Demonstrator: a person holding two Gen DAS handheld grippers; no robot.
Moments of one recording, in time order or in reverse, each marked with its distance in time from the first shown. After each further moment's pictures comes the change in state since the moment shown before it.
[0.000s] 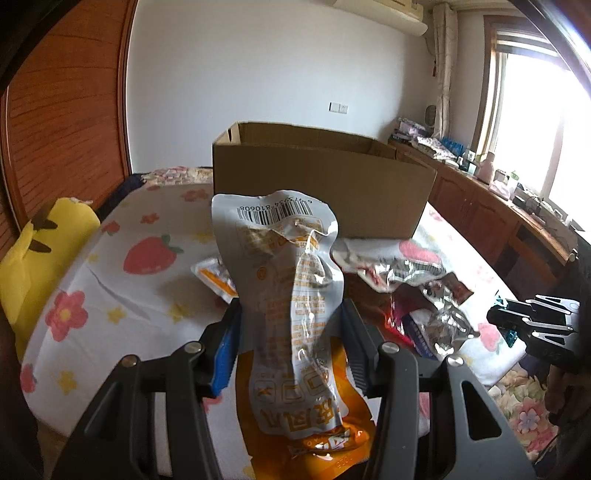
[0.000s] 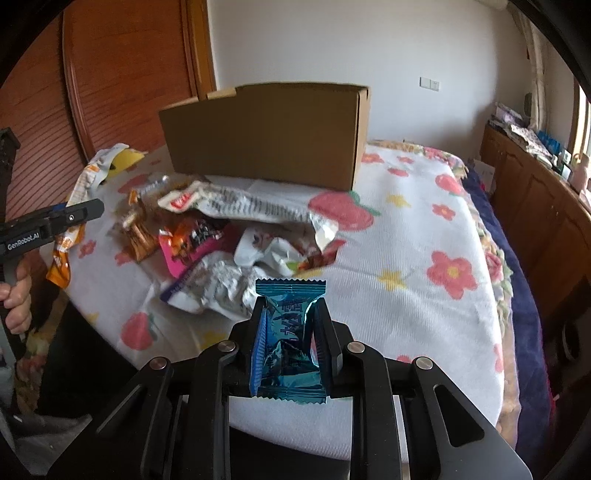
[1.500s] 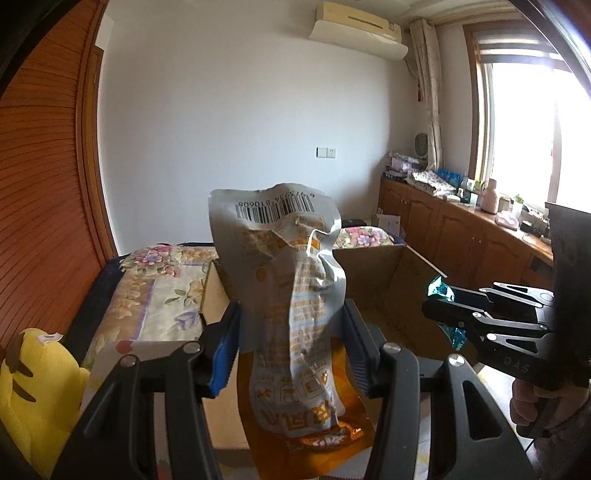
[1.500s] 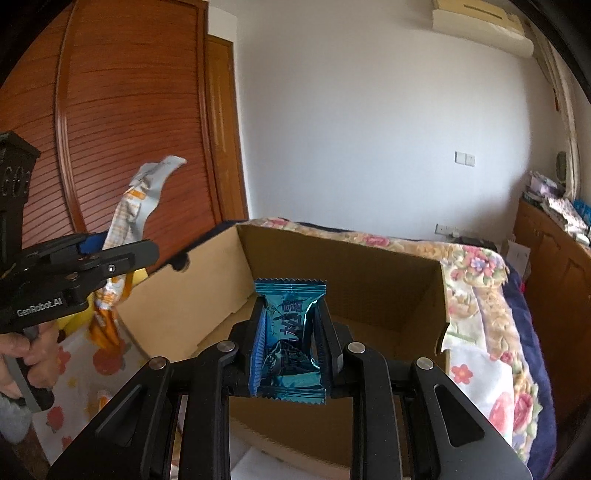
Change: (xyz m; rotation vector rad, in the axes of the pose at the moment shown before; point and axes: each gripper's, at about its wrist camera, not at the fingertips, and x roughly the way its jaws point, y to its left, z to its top) left arm 0.126 0.021 0.202 0.116 -0.156 -0.022; right arm 0.105 -0.002 0.236 -0.061 -0.271 0.106
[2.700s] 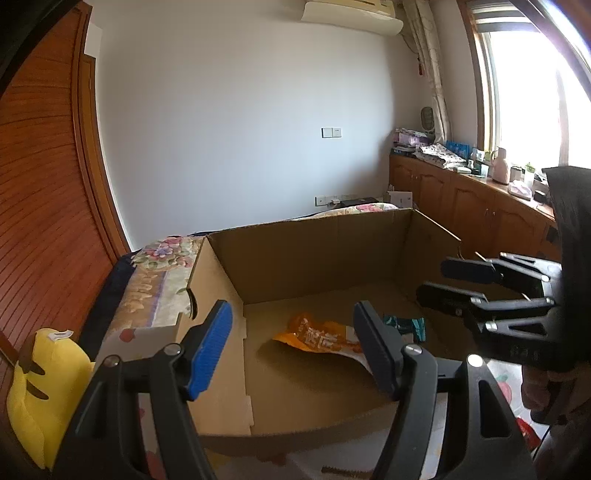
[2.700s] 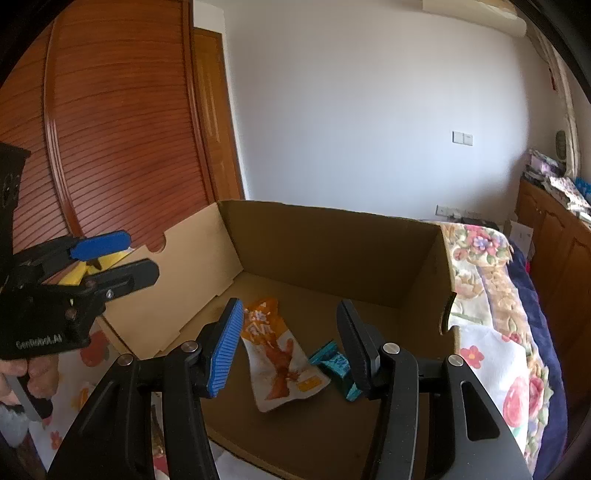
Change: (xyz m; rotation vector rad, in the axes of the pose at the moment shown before) left arm 0.008 -0.022 -0.020 0.070 0.059 0.067; right arm 0.018 -0.018 -0.014 0.037 0.044 0.014
